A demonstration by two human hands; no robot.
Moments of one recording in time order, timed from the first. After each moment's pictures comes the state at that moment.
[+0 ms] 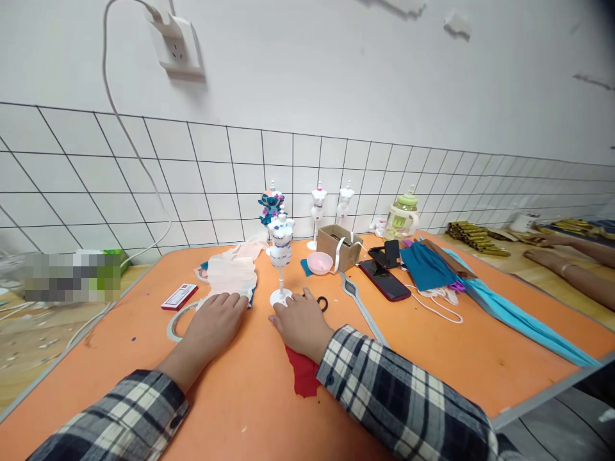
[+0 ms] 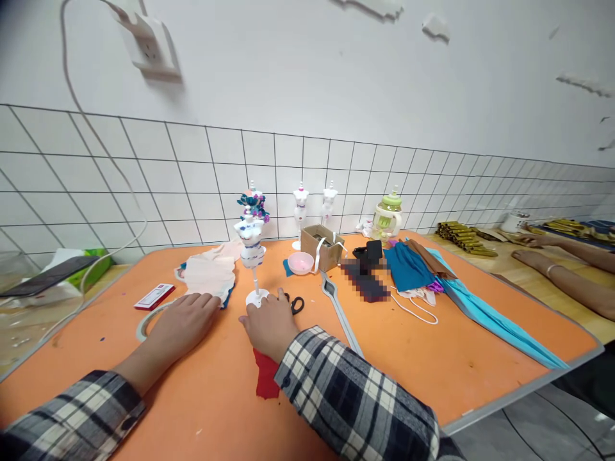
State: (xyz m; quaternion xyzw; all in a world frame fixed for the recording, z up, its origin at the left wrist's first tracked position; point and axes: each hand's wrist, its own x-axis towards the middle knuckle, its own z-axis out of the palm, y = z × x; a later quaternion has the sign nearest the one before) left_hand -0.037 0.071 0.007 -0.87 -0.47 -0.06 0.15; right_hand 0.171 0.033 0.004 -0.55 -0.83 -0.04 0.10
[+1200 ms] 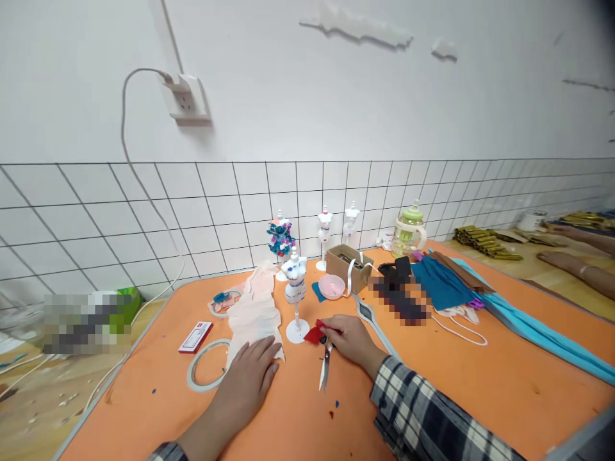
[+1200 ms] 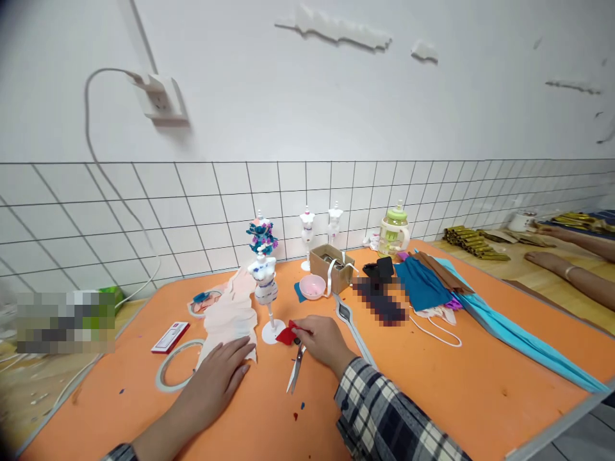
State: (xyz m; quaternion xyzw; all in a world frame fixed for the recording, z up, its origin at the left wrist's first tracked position) left_hand -0.042 0.062 -0.022 -0.89 -0.44 -0.12 -0.02; right_hand 0.245 0.057 -0.020 -0.54 -0.77 0.12 0.32
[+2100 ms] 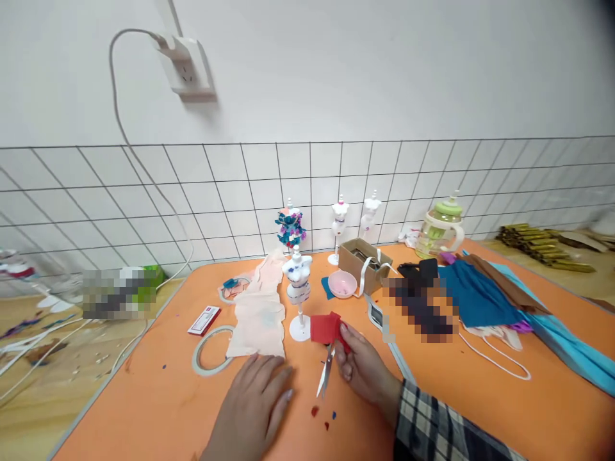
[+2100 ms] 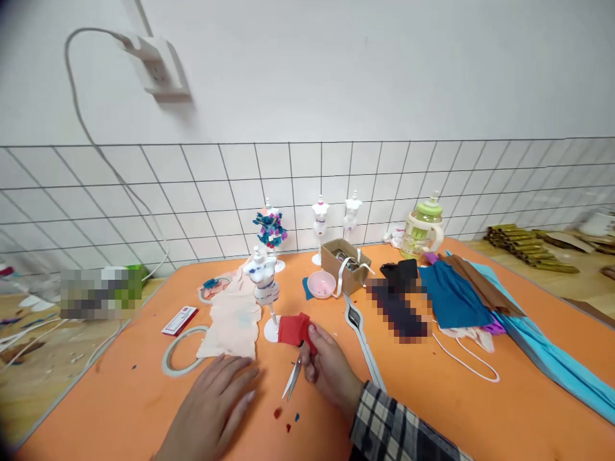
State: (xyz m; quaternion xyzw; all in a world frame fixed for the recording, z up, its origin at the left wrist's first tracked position) left_hand -0.017 0.005 -0.009 -0.89 -0.42 -0.19 0.06; right_hand 0.230 0.037 -0.032 -0.36 -0.30 0.71 0.52
